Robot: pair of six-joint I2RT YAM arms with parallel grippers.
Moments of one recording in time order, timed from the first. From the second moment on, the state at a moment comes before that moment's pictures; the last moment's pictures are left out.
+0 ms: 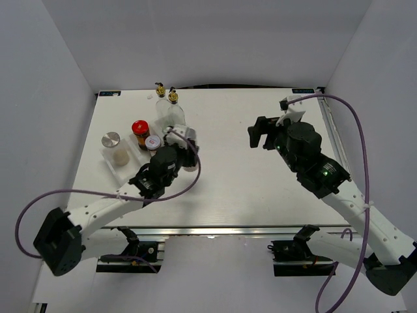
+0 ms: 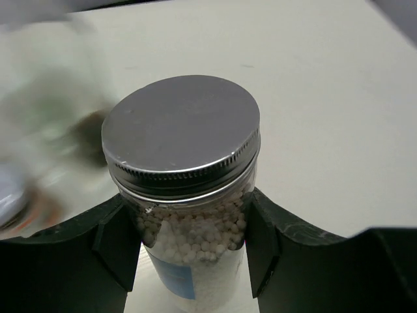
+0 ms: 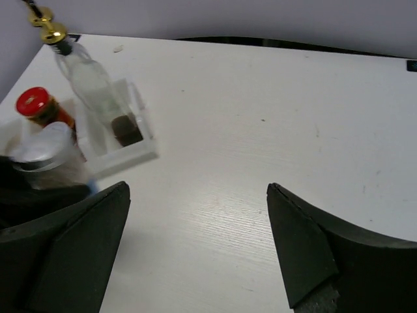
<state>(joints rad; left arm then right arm) -0.77 1.20 0.70 0.31 -0.23 -0.16 0.73 0.97 1.15 -0.37 0.34 0.23</state>
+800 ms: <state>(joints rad) -0.37 1.00 0.41 0.48 -1.15 -0.19 0.41 0.92 0.82 -0.11 0.01 0.28</state>
